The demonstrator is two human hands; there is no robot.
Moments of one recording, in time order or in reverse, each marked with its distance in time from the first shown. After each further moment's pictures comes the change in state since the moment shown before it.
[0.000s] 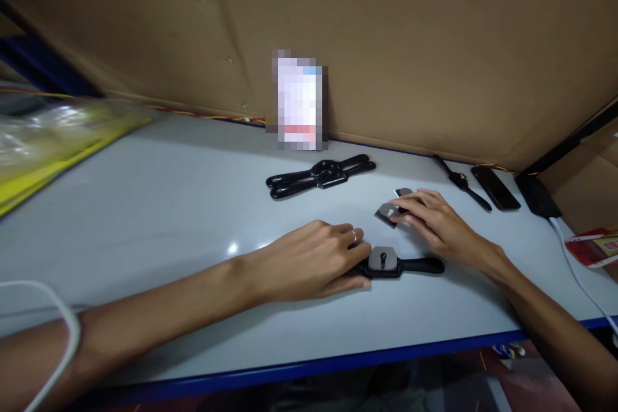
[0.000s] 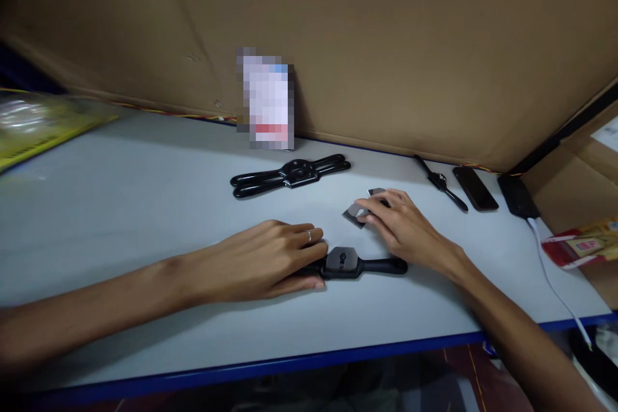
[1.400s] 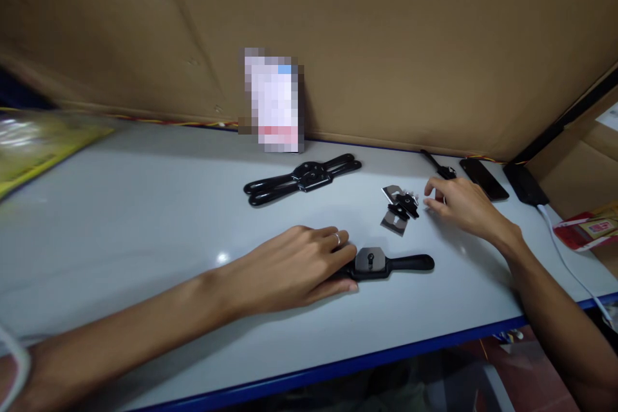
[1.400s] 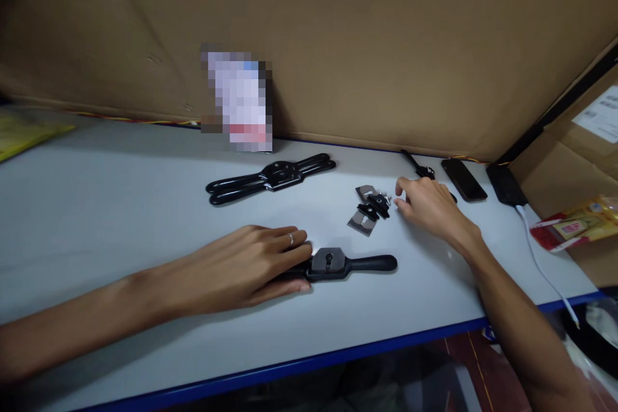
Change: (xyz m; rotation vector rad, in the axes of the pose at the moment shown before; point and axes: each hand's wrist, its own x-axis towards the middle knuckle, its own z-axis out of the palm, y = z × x) left_hand -0.001 -0.001 -0.002 -0.003 -0.005 0.018; right_hand -0.009 0.029 -0.035 -0.360 -0.136 0.539
